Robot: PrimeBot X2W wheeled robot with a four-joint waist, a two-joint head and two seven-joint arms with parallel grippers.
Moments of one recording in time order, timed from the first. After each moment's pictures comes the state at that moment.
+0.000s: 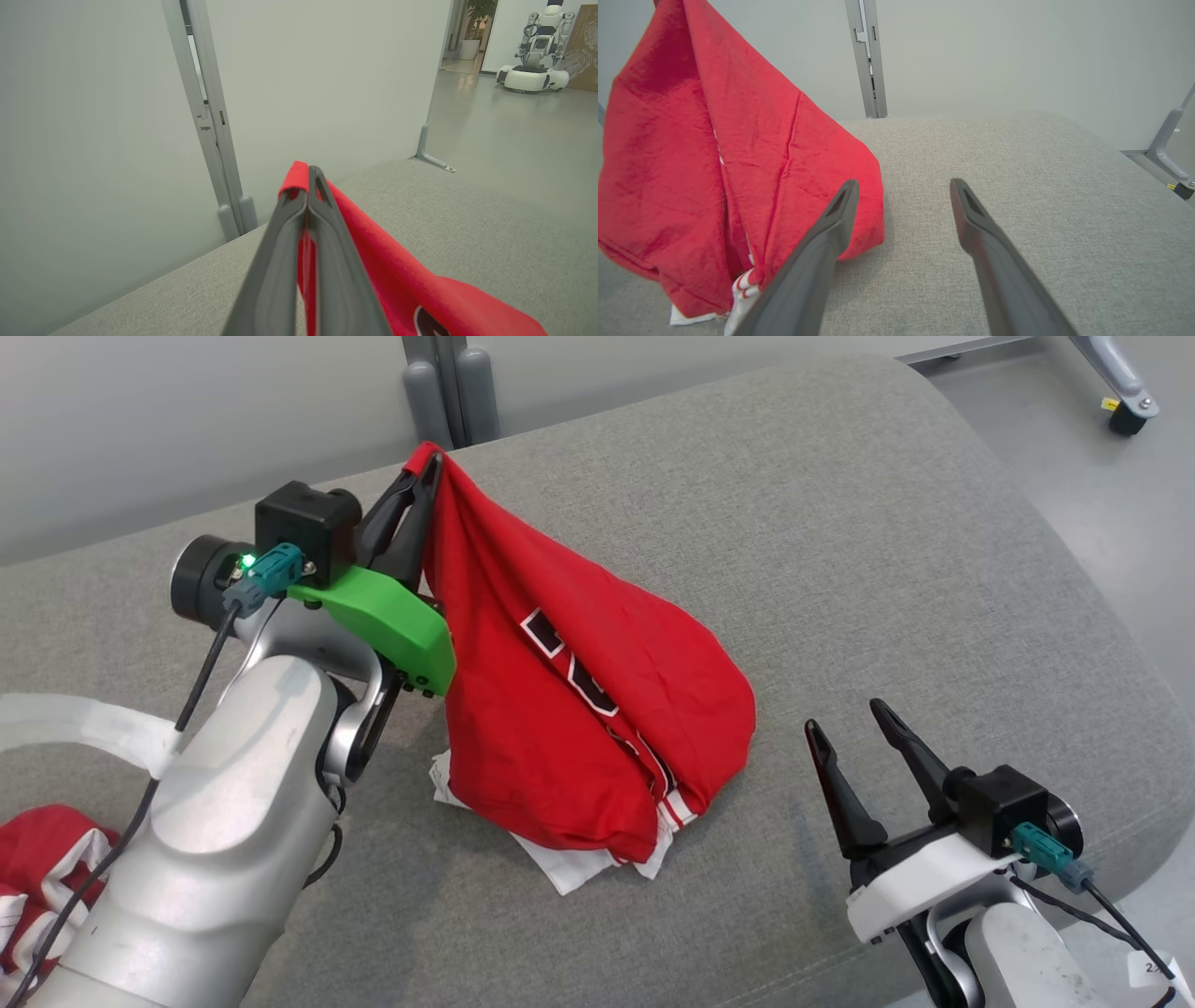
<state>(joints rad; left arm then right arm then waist) -0.72 0.18 -0.62 0.37 -0.53 0.06 -0.12 -0.04 -0.06 0.22 0.18 0.12 0.12 -0.25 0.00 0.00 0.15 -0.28</state>
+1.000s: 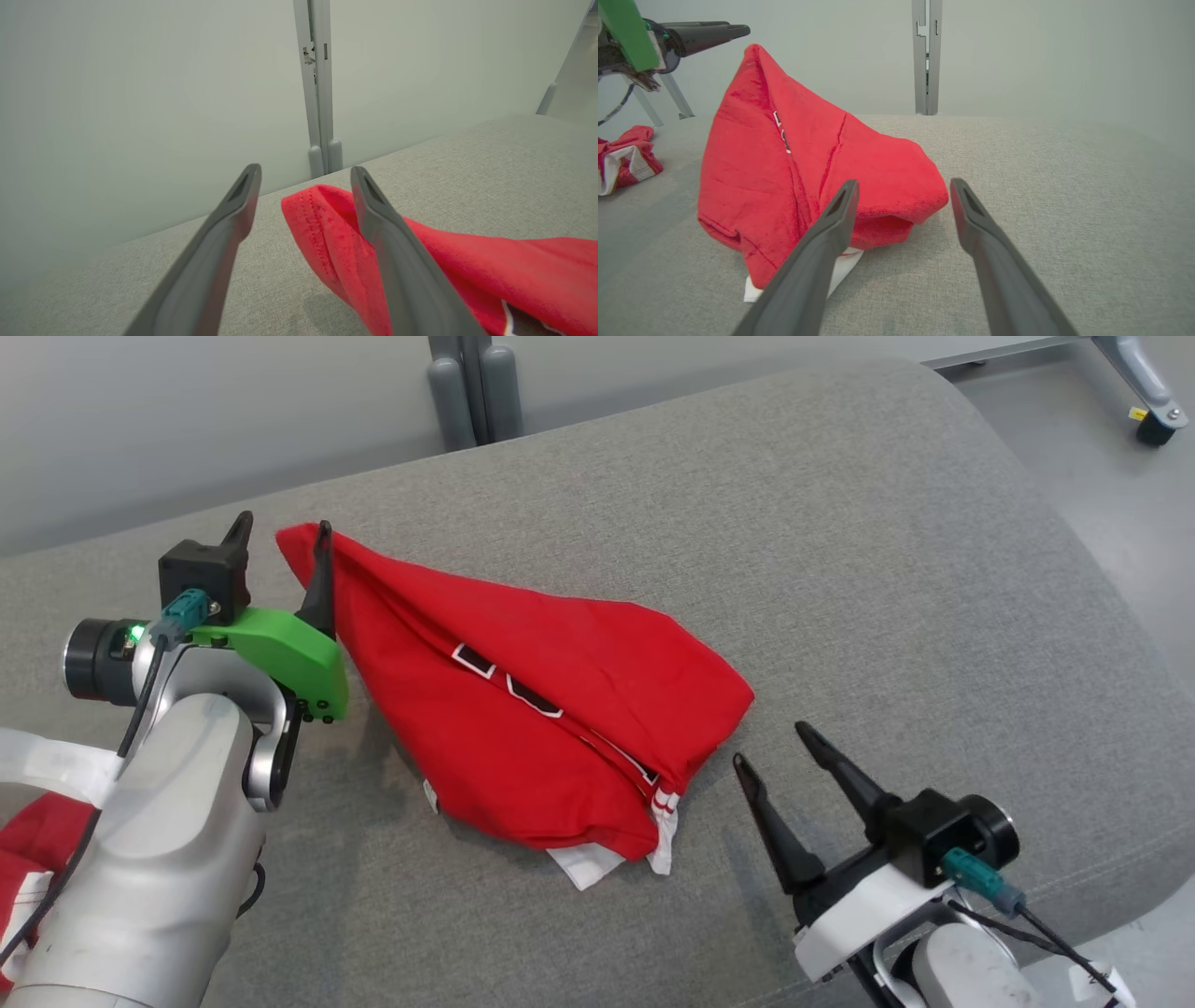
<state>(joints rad) -0.71 0.21 -0.53 0.70 -0.48 0.11 -0.22 -0.03 -0.07 0.34 0.15 0.09 0.12 -0.25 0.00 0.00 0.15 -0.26</state>
